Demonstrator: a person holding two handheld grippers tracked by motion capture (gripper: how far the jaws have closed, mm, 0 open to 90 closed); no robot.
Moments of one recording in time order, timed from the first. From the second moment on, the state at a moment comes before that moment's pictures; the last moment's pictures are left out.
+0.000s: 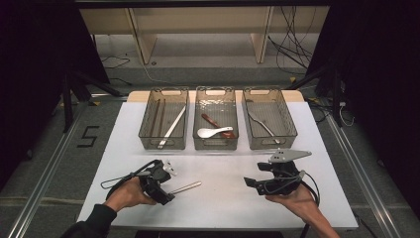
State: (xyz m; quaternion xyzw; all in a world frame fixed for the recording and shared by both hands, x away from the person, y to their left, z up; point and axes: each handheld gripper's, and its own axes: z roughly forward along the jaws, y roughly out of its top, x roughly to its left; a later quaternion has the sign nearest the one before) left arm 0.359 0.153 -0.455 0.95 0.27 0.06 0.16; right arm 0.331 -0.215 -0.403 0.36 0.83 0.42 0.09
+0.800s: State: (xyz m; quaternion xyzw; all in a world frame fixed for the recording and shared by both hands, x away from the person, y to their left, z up) left arm 0.362 0.143 -0.460 0.96 0.24 0.04 0.14; right arm 0.327 -0.211 -0.404 0.35 0.83 0.42 0.08
